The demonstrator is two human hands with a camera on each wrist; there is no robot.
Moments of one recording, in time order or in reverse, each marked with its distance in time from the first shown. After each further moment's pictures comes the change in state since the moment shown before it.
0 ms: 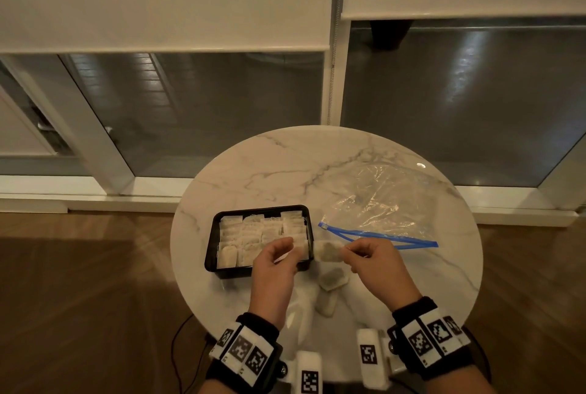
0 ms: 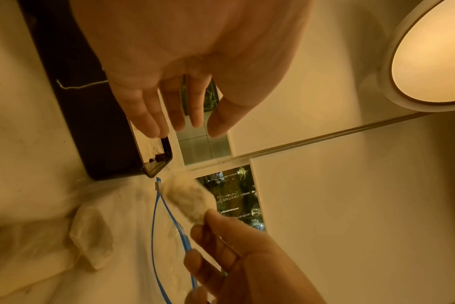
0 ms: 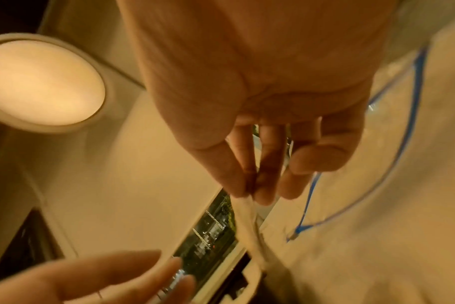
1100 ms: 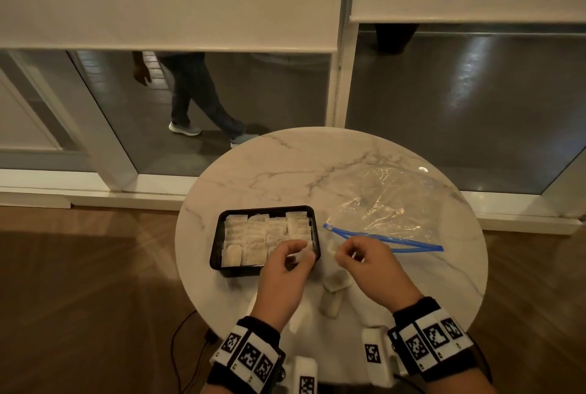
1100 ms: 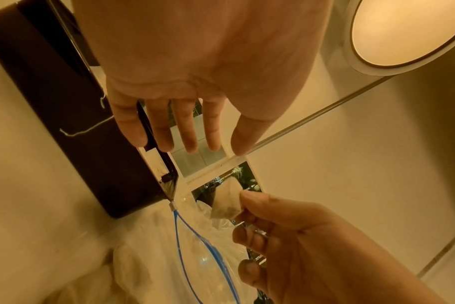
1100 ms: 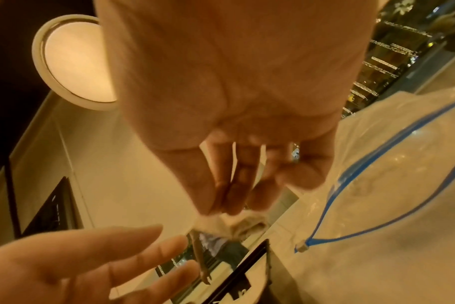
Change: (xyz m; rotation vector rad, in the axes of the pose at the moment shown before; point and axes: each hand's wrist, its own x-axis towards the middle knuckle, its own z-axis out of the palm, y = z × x) left_hand -0.001 -0.006 -0.012 0.369 -0.141 0.185; right_hand -0.001 -0.011 0.007 -0.251 -0.055 -0.161
